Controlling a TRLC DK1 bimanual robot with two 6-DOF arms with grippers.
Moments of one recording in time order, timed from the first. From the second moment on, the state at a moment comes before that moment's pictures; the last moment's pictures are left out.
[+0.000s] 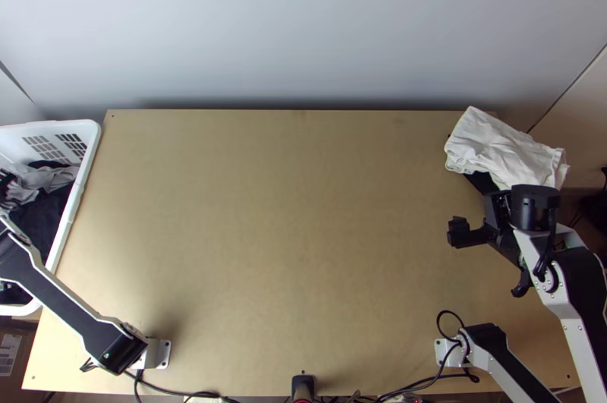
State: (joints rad) left arm 0.94 2.58 2.22 -0.41 -0.24 -0.12; right arm 0.16 0.83 0.99 -0.96 0.15 -0.11
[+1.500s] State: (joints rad) left arm 0.89 1.10 2.06 -0.69 0.27 -0.27; right arm 0.25 0.56 1.06 -0.98 -0.02 -0.15
